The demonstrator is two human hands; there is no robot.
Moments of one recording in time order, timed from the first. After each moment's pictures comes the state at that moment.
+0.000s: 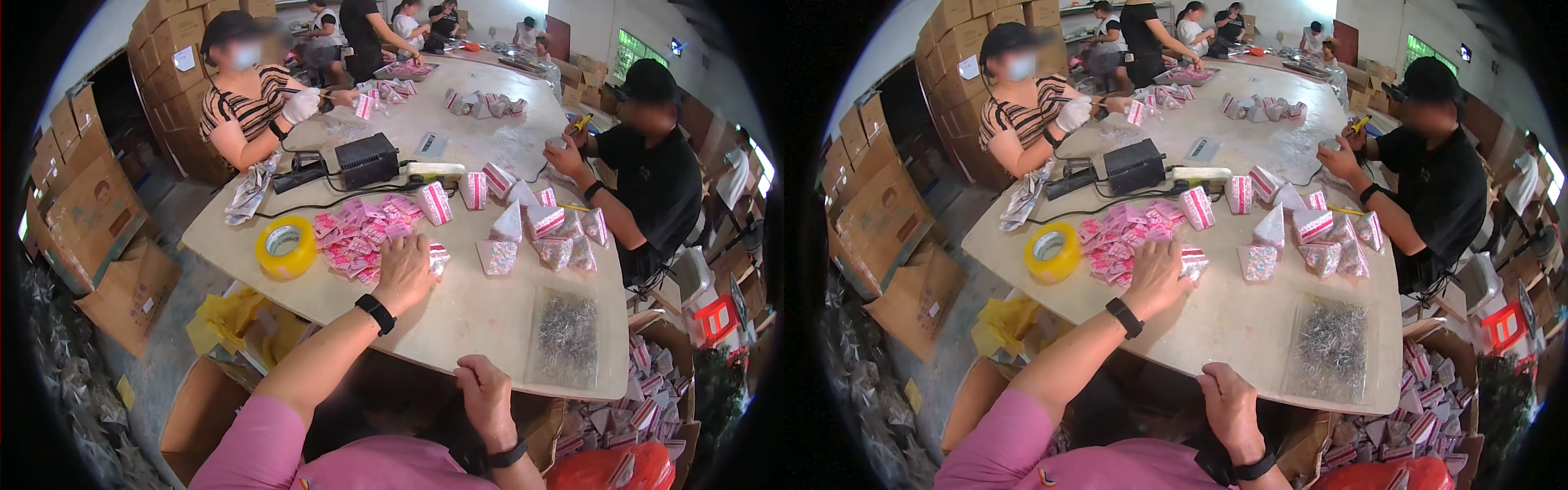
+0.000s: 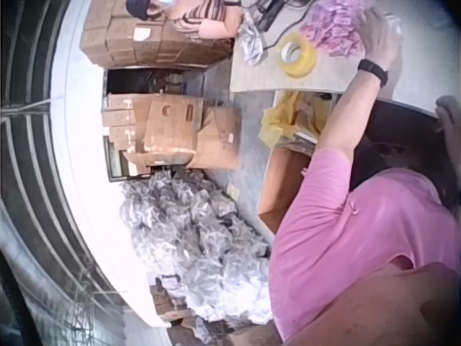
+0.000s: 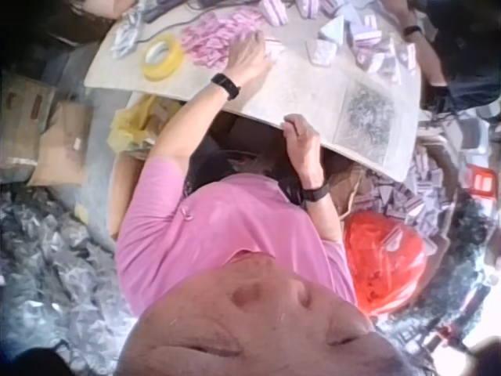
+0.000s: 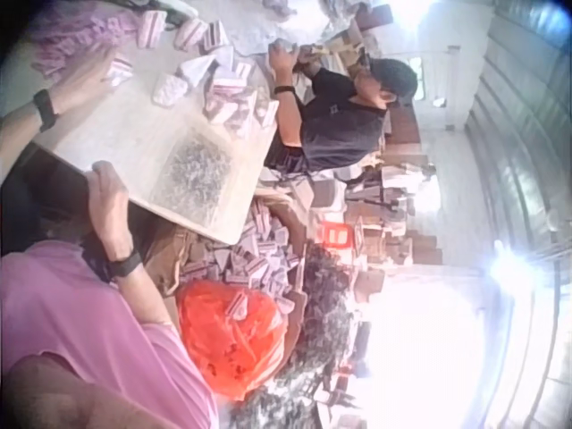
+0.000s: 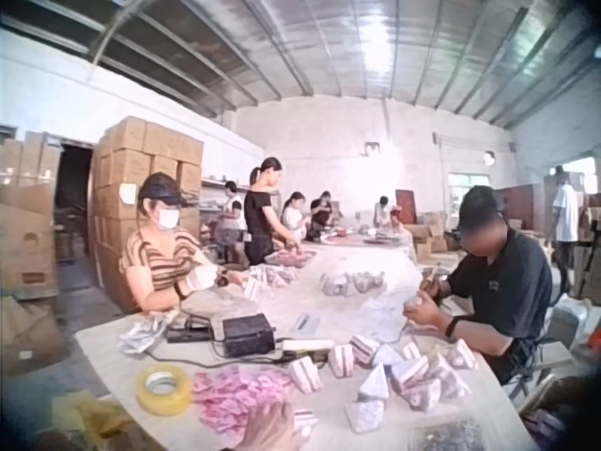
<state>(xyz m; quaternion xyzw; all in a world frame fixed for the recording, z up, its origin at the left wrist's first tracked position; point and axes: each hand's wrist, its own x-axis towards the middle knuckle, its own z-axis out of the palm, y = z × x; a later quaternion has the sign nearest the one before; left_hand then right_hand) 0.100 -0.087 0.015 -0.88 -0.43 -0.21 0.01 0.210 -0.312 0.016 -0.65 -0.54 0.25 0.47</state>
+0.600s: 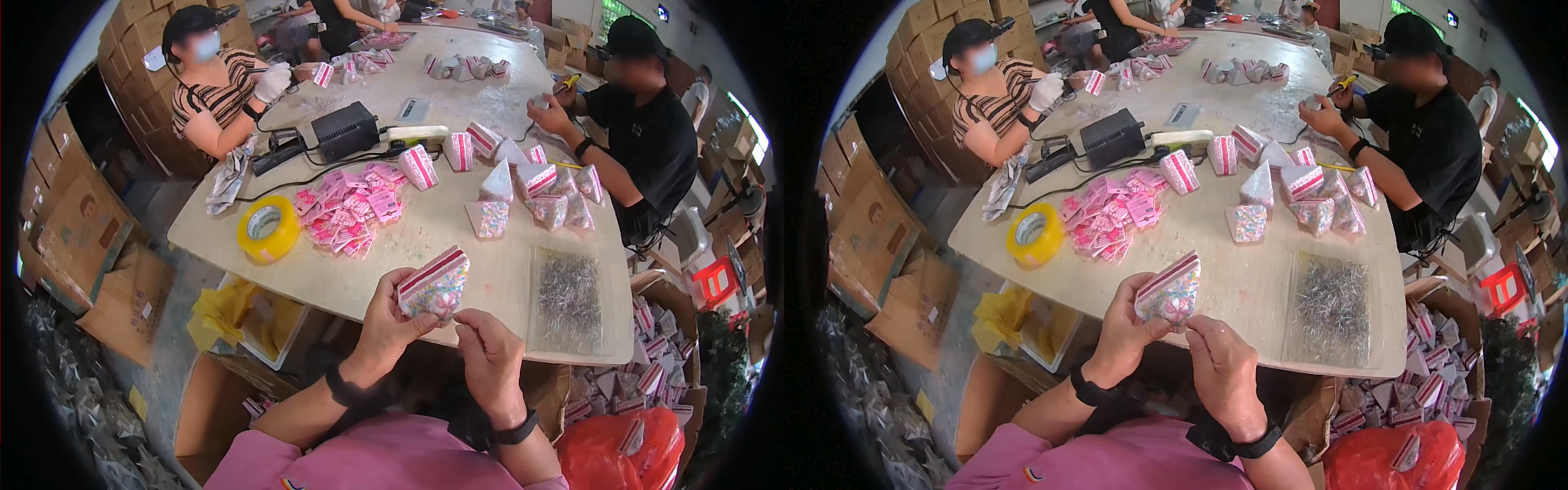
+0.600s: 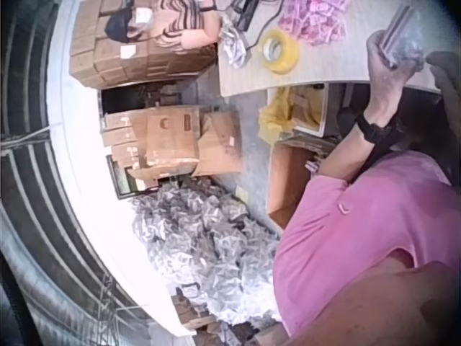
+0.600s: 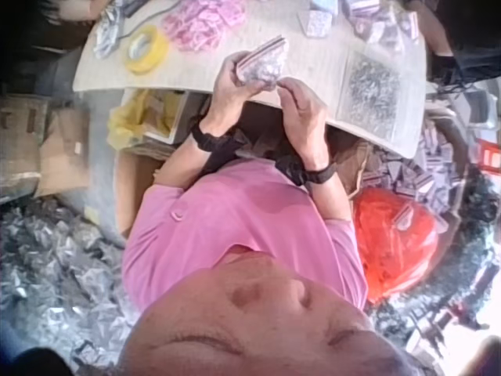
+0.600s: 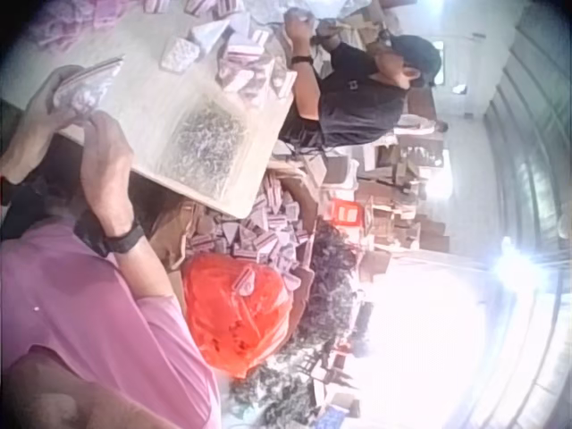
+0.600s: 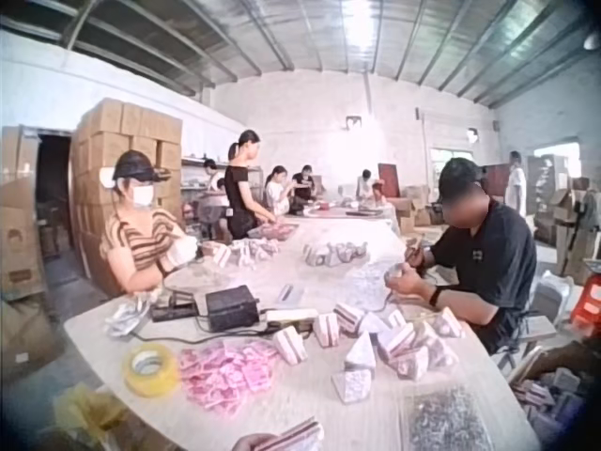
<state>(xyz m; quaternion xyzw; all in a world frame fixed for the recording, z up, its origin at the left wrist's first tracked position) 0.068 -0.214 0.020 -0.47 -0.22 -0.45 -0.73 0.203 -0.303 0.049 -0.60 -0.55 0.19 0.55</state>
